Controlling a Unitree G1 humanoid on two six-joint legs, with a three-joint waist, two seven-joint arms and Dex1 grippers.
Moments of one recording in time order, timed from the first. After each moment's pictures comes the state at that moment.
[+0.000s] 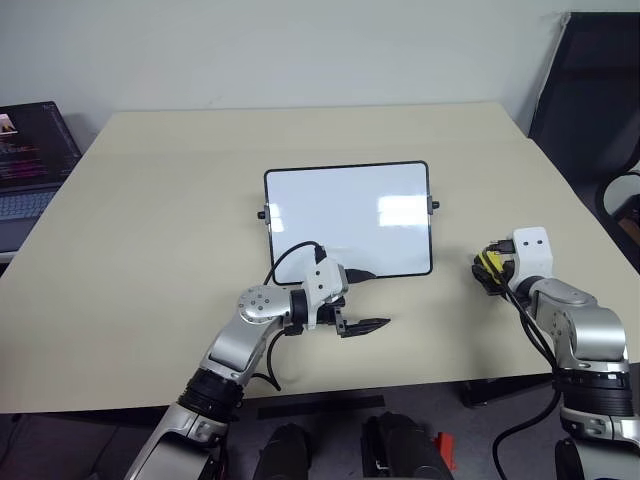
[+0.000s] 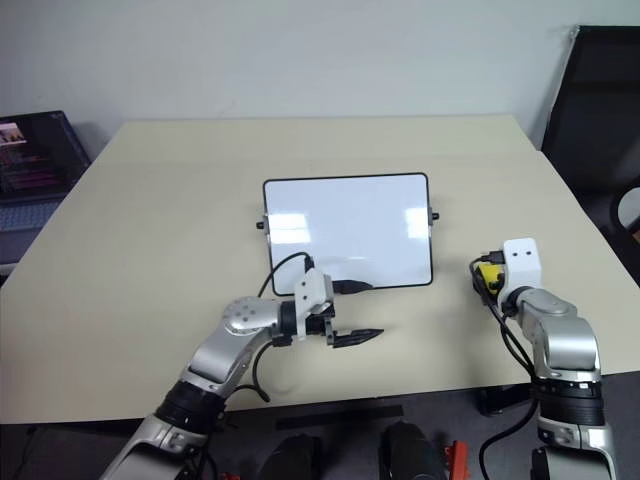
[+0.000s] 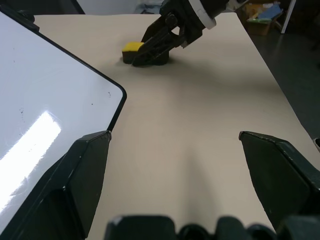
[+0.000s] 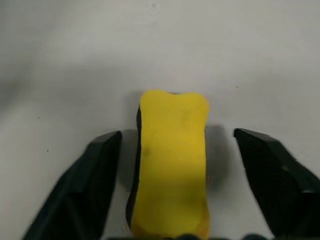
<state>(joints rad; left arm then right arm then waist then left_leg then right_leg) -0.39 0.33 -0.30 0.07 -0.17 0.10 -0.99 -0.35 -0.46 -0.21 -0.09 0.14 0.95 0.26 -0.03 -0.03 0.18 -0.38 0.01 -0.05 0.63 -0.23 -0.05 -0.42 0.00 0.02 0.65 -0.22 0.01</state>
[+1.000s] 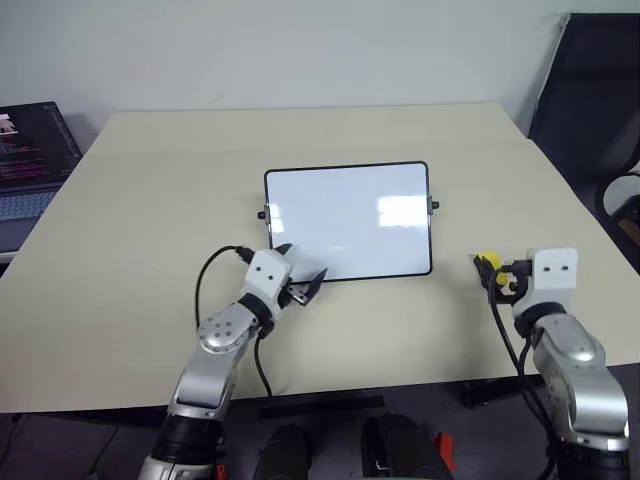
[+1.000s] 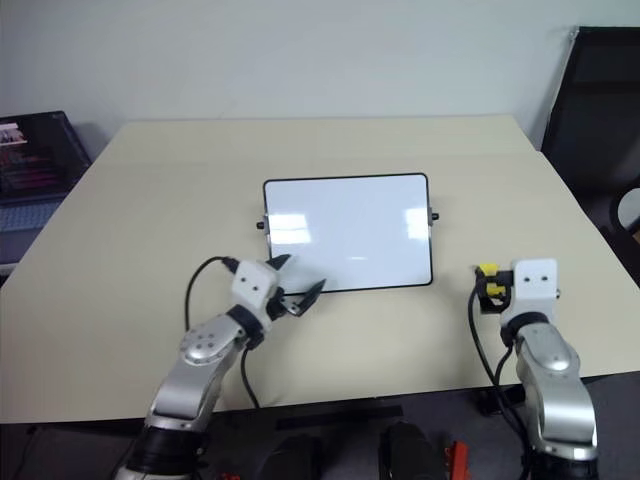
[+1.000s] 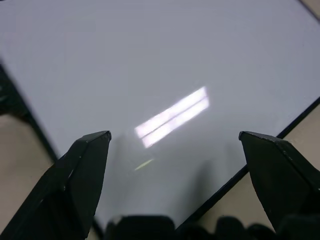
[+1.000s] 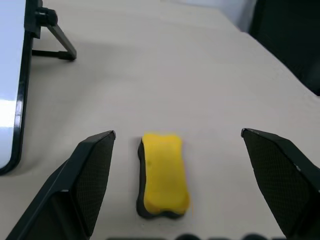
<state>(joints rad) -0.11 0.31 -0.03 -0.16 -0.03 0.17 -0.41 0.04 -0.27 -0.23 -0.48 0.08 0.52 0.09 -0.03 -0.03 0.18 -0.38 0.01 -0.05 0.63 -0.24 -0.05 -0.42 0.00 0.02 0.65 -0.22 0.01</state>
